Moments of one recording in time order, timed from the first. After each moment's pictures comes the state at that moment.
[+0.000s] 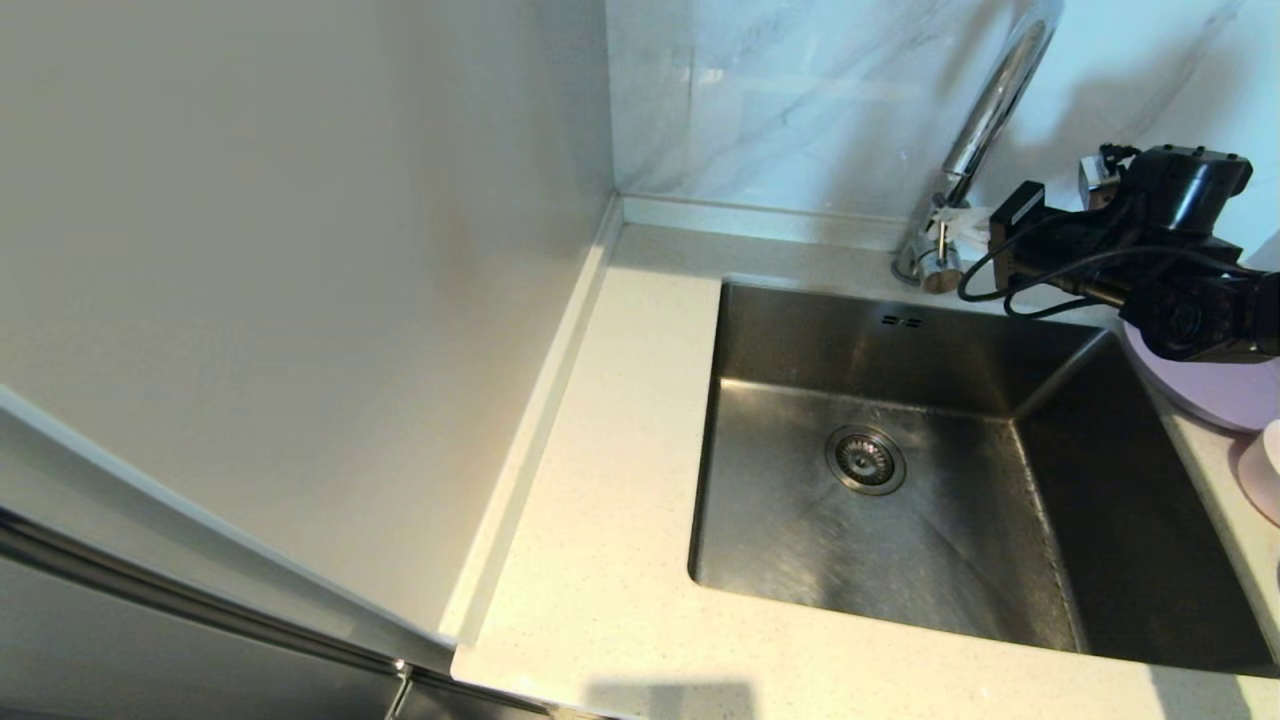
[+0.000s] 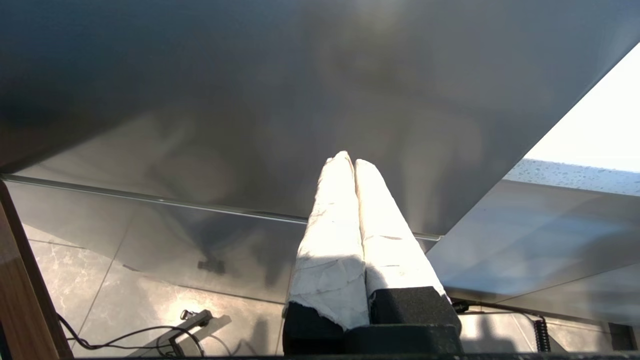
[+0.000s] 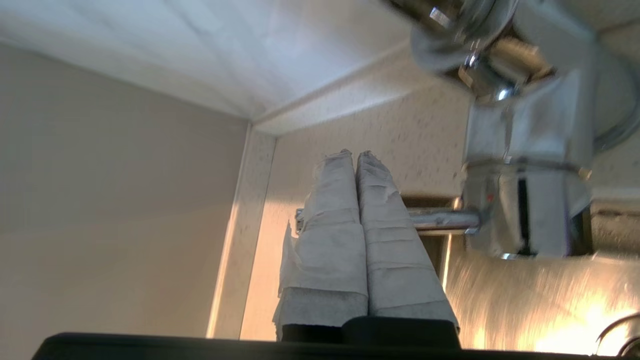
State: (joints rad) left arm 0.00 0.00 0.00 0.00 0.00 0.00; right arm -0.10 2.12 -1.66 -0.55 0.58 0.92
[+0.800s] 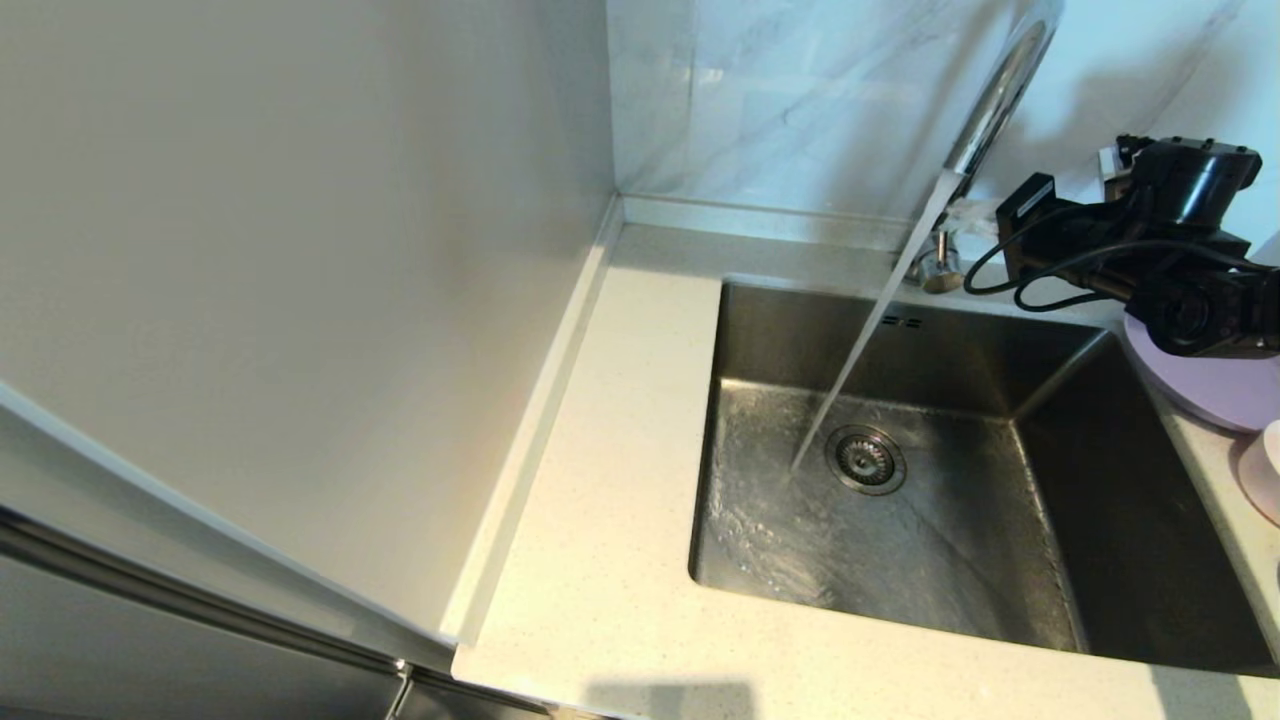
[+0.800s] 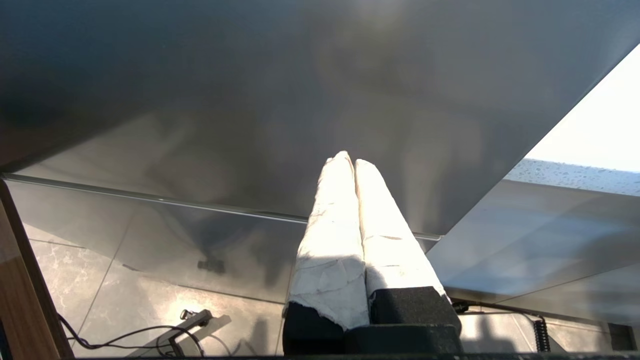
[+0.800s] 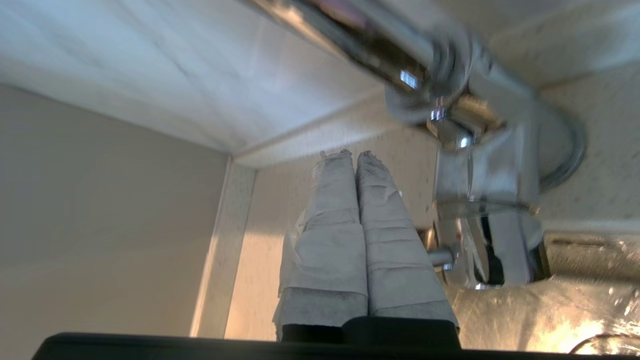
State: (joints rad) left arm 0.00 0.00 0.00 0.00 0.00 0.00; right arm -0.11 2.11 -1.68 -0.55 0.46 0.89
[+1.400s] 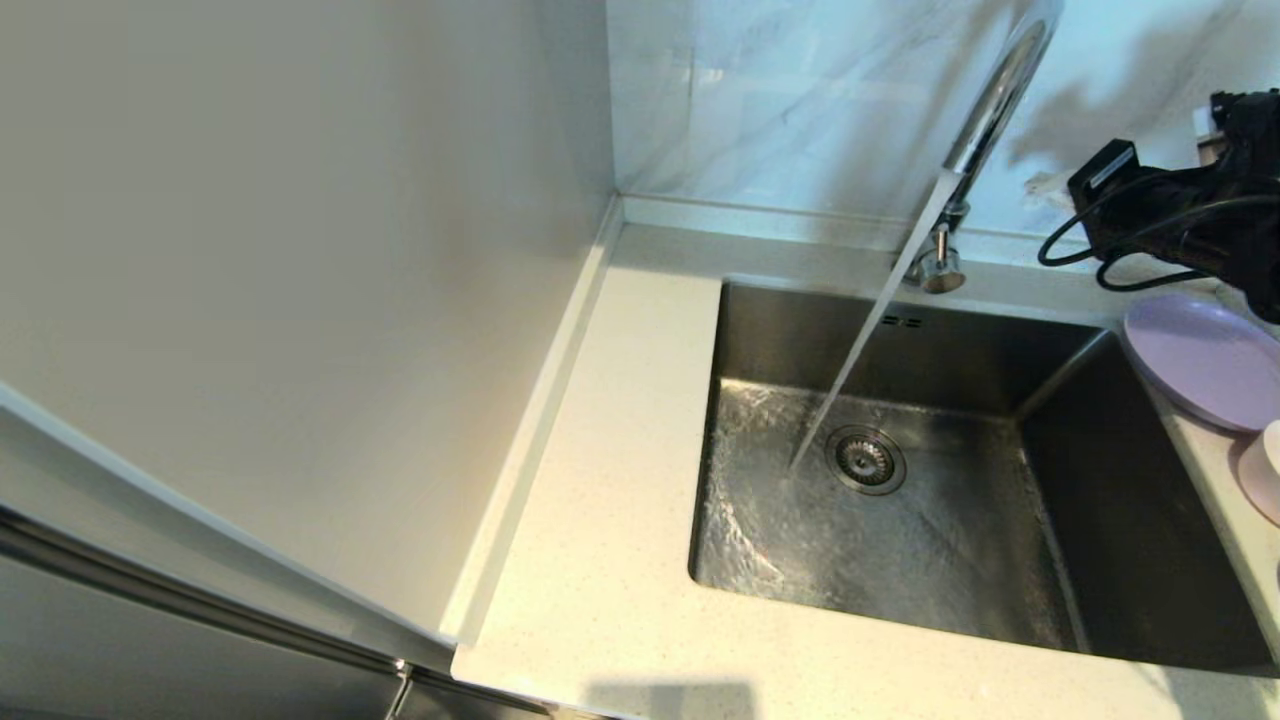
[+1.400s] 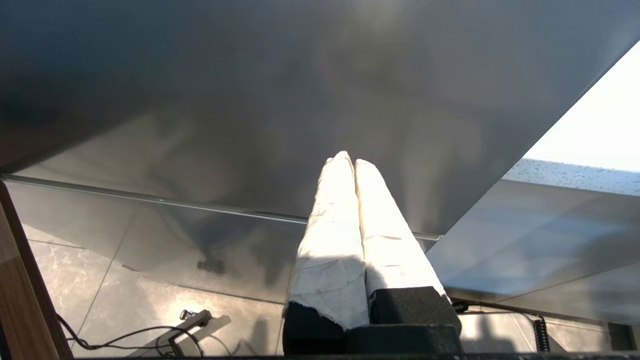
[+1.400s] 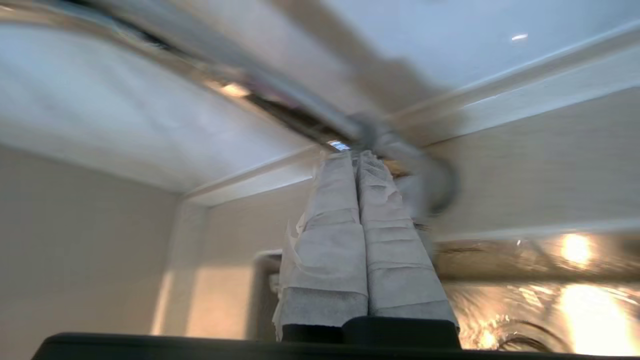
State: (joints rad) left arm 0.00 0.00 0.00 0.00 0.00 0.00; right arm -0.19 1.98 -1.66 -0.38 0.35 0.78
